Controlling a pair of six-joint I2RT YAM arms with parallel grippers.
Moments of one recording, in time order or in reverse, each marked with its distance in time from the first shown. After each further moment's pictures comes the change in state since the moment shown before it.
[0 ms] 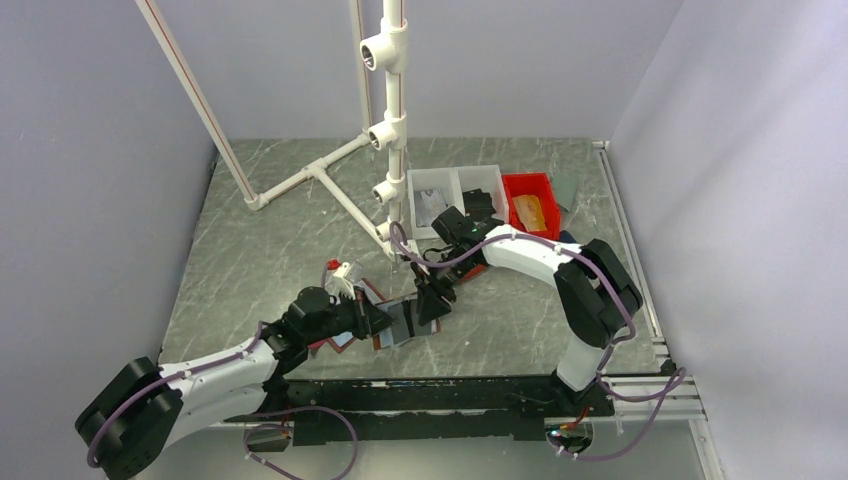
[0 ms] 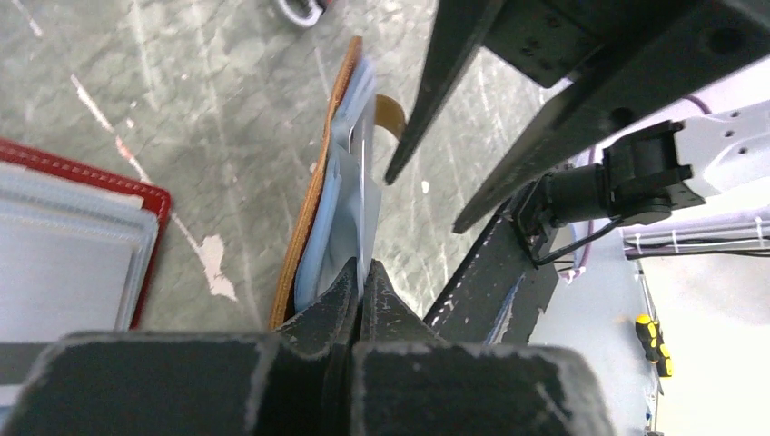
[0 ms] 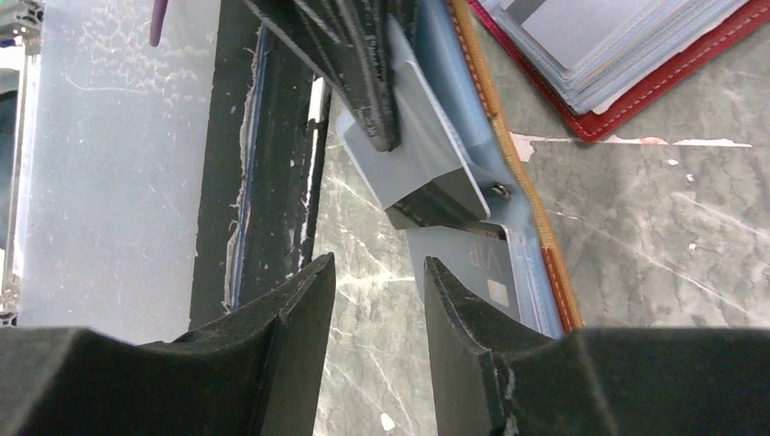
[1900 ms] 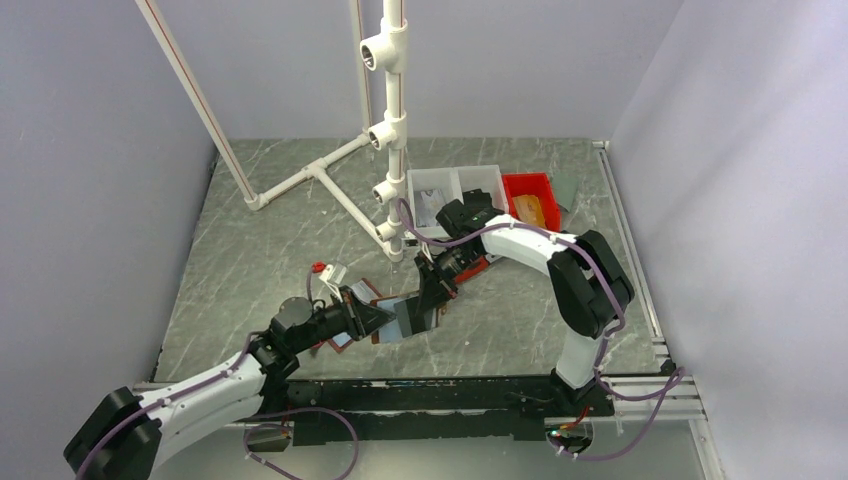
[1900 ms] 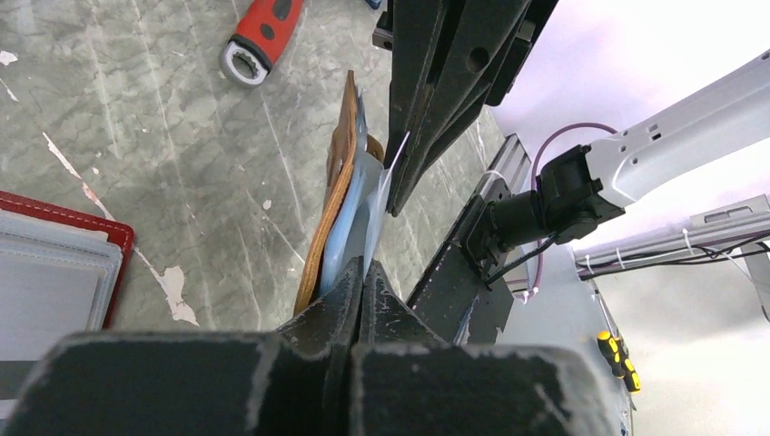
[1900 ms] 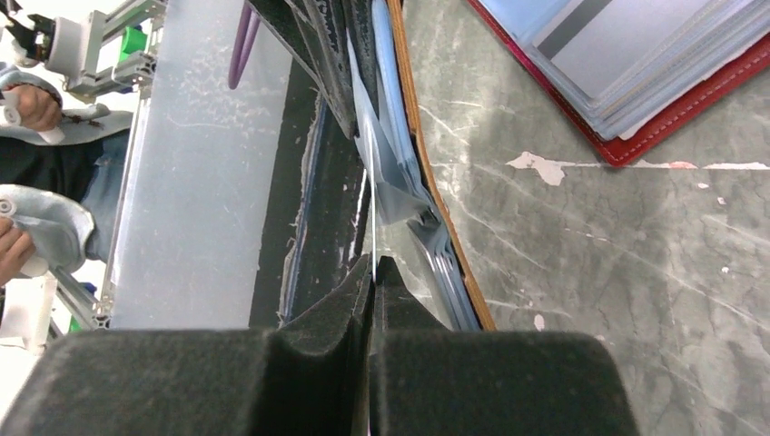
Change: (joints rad) left arm 0.001 -0.192 -0.070 0.084 -0.001 -0.054; right arm -0.058 0.068 0.074 -0.096 -0.175 -0.001
